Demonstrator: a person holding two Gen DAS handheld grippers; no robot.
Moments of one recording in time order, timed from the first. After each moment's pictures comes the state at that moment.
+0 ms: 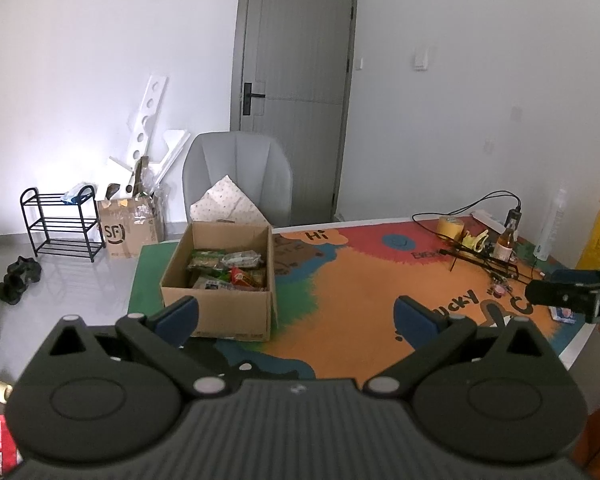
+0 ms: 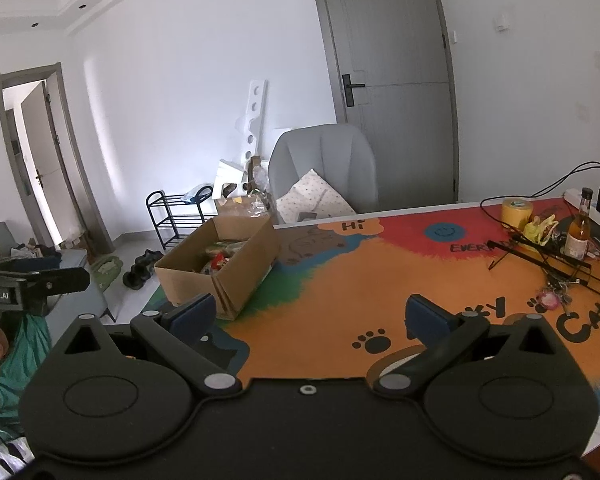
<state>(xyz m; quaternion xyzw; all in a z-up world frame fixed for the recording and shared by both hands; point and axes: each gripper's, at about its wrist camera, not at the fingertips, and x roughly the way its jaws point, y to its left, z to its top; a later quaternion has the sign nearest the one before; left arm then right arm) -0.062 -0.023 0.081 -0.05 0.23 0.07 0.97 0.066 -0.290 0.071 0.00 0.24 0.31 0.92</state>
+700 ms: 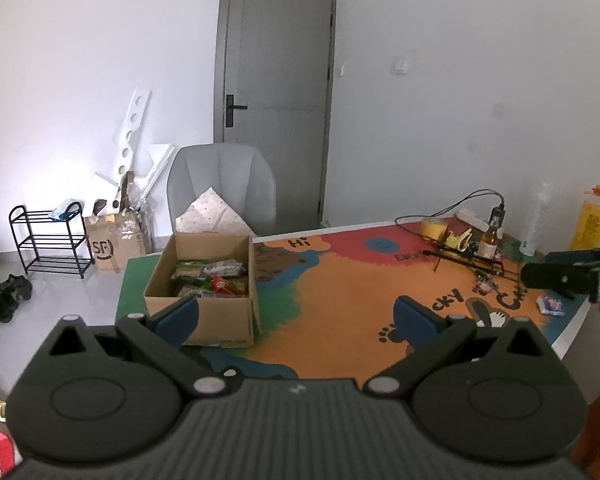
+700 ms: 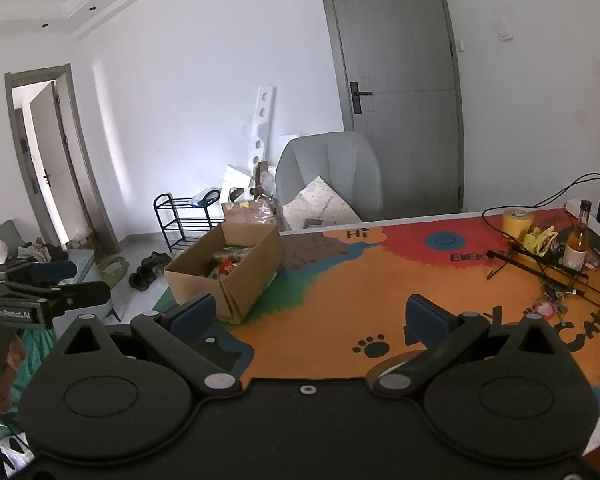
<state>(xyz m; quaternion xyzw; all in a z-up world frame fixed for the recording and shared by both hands) -0.069 -0.039 0.080 -0.03 0.21 0.05 0.98 0.058 -0.297 0.082 0.00 0.23 0.32 0.92</state>
